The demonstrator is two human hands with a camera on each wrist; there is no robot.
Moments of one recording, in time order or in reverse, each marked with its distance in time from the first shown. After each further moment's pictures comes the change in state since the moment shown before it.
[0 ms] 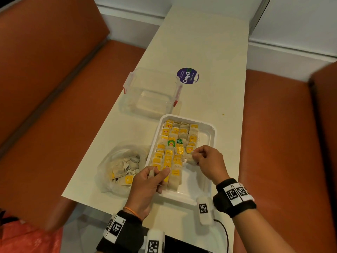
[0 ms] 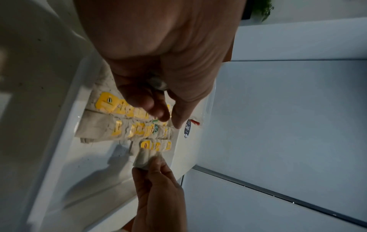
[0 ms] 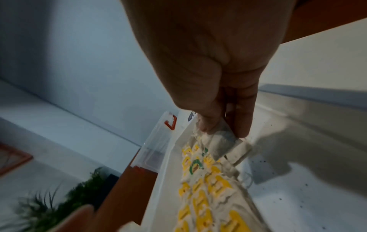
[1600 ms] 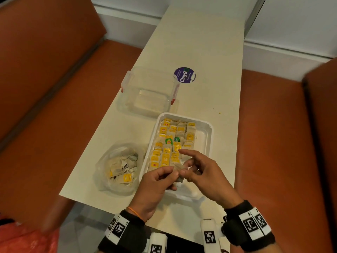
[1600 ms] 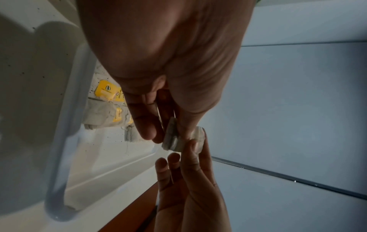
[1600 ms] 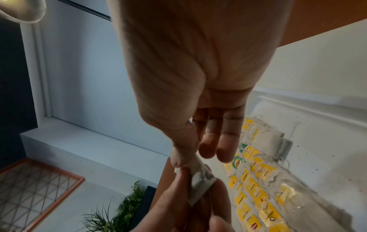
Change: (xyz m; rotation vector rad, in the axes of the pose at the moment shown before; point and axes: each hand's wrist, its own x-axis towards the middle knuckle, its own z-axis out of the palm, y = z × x) left_hand -0.009 -0.013 0.012 0.014 -0.291 0.125; right_hand -0.086 -0.035 -0.024 0.223 -0.319 -0.253
